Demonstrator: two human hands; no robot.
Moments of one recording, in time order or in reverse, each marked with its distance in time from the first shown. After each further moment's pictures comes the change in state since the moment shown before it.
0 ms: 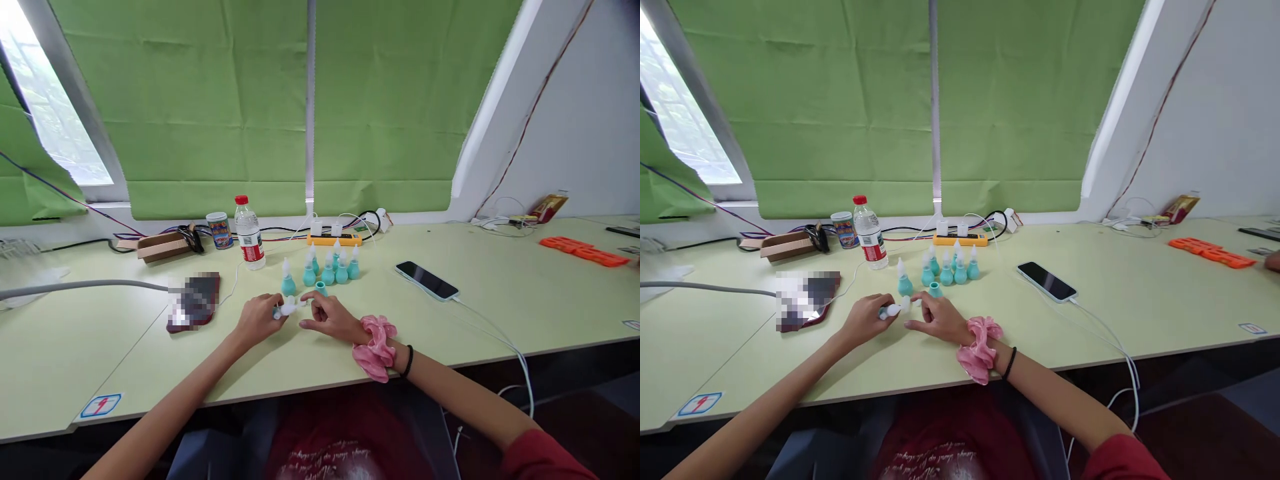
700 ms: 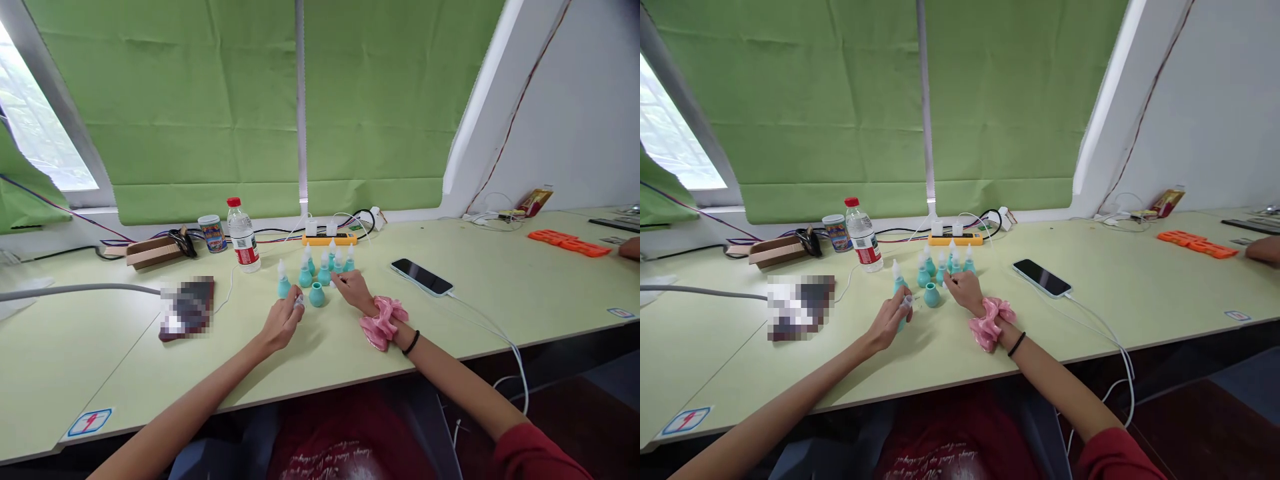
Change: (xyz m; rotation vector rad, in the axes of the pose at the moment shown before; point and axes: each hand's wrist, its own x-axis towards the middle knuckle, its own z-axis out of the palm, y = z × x) left_hand 0.009 0.033 0.014 -0.610 0.076 0.128; right_hand 0.017 0.051 -0.038 -0.207 0.442 0.312
